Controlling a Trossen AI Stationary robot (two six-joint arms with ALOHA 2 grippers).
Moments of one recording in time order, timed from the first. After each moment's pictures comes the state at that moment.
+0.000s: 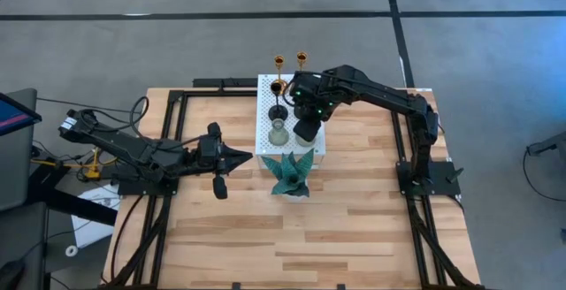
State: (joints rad) left arm -0.41 0.82 0.86 0.09 -0.58 -0.04; right arm -0.25 1.92 2.12 -1.48 0.05 0.30
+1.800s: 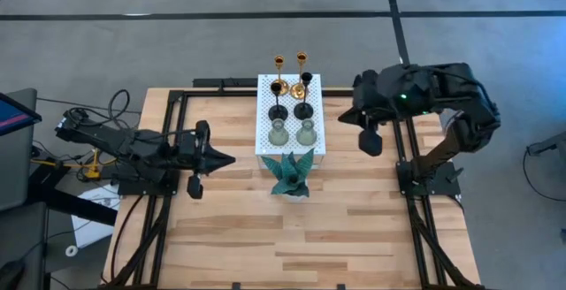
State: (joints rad) left arm -0.41 0.64 0.85 -0.09 -0.40 -0.04; right arm 0.06 1.56 2.34 -1.51 0.19 0.08
